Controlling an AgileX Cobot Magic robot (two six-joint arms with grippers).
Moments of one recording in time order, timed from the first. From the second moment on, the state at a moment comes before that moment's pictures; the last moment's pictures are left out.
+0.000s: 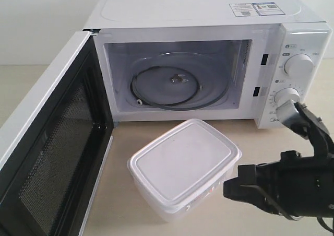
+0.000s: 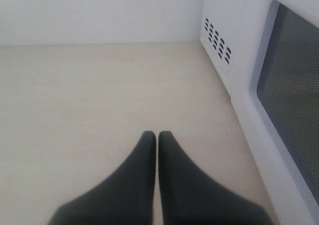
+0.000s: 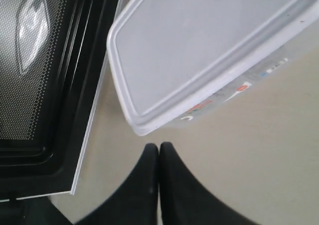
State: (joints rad) left arm 0.02 0.00 0.00 0.15 0.34 -0.15; right arm 0.25 1.22 -0.32 1.65 0.56 -1.15
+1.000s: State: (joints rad) left arm 0.02 0.00 0.00 0.15 0.34 -0.15; right arm 0.17 1.56 -0.40 1.74 0.59 -1.23
